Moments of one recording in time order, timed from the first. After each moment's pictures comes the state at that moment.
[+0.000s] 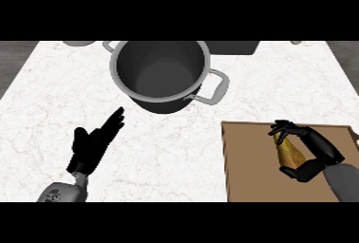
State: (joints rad) left arm -0.09 0.21 -0.17 -1.39 0.09 -0.08 0.15; right arm -0.31 -0.43 0.02 -0.74 0.28 0.37 -0.74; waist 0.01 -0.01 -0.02
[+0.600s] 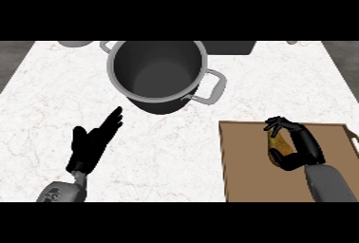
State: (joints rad) left arm -0.10 0.20 -0.15 -1.38 0.09 -0.08 0.15; right arm -0.31 -0.28 -0.10 -0.73 0.17 0.16 -0.71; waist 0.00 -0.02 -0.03
